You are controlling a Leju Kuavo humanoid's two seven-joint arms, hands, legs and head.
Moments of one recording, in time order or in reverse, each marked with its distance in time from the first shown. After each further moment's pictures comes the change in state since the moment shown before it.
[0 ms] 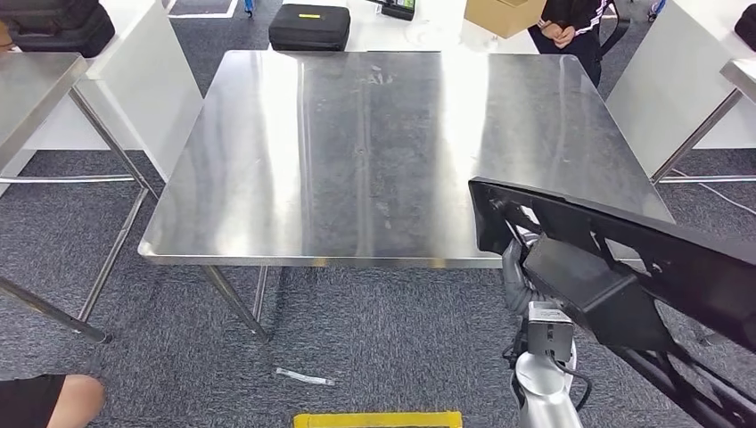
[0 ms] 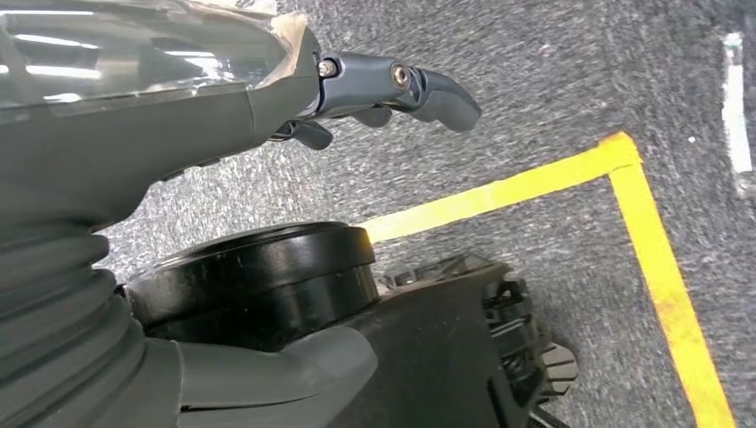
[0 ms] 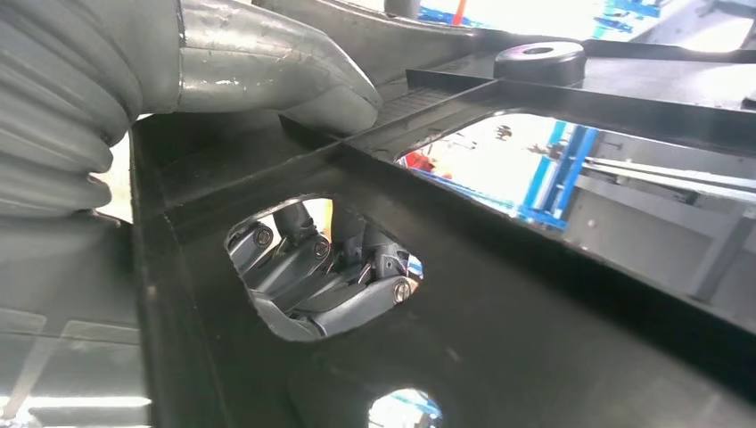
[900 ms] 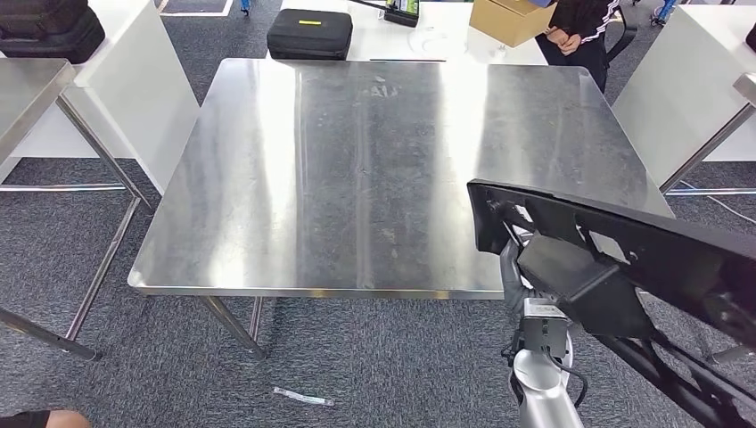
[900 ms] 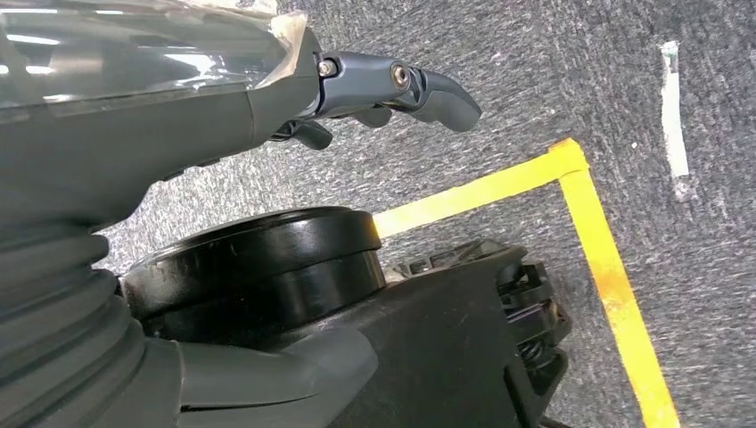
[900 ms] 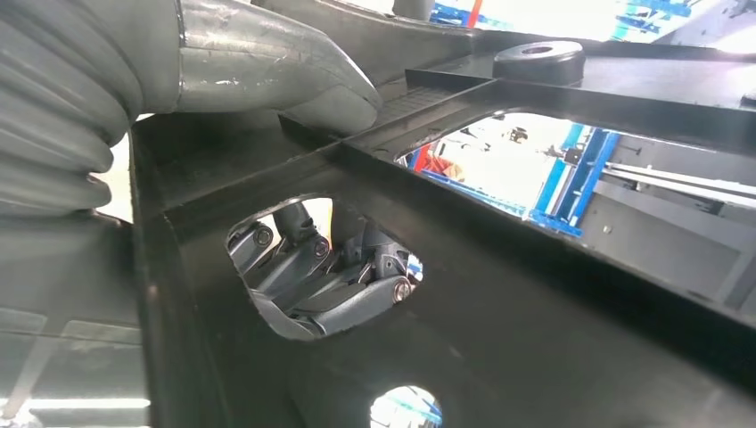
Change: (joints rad) left arm -0.001 0.001 -0.001 0.002 -0.009 -0.016 0.001; right arm -0.022 -0.029 0.034 0.063 -0.030 -0.033 -0.017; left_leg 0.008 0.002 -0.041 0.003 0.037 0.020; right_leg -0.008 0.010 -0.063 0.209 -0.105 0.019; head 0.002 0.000
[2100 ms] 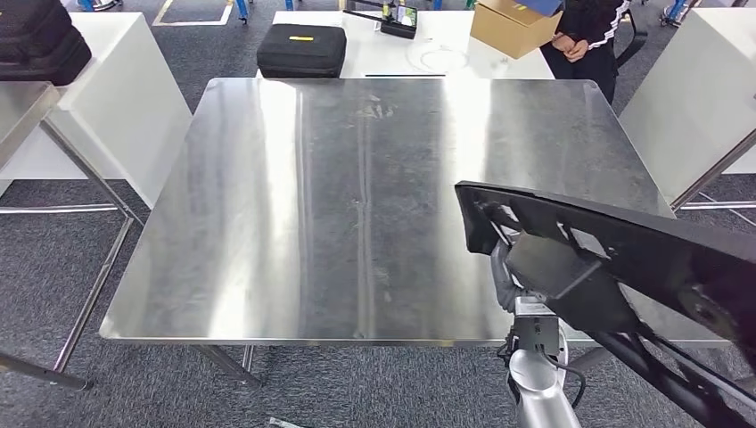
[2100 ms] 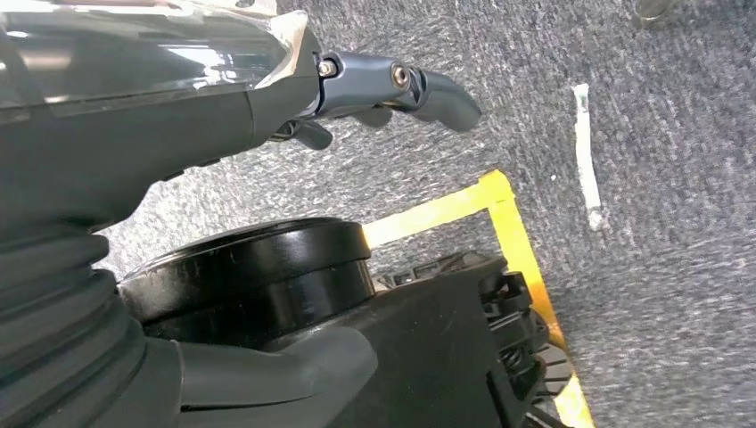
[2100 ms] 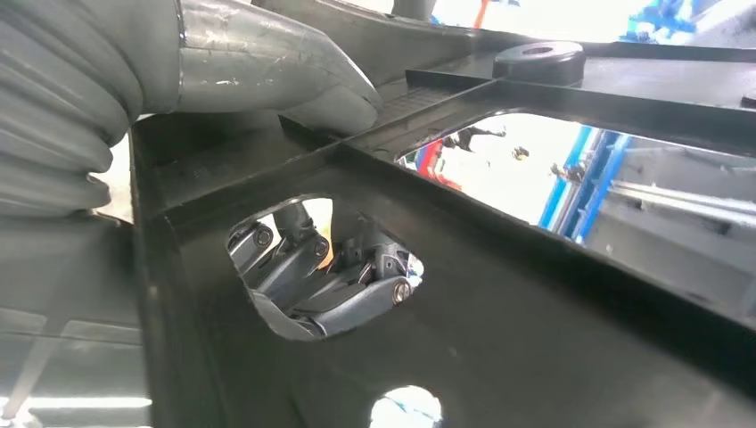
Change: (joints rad) left arm 0.000 -0.001 0.000 0.000 -0.006 0.030 -0.011; right arm -0.005 0.005 0.027 -0.002 0.044 0.050 0.030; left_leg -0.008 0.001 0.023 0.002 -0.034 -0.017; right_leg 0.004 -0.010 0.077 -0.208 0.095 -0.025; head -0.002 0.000
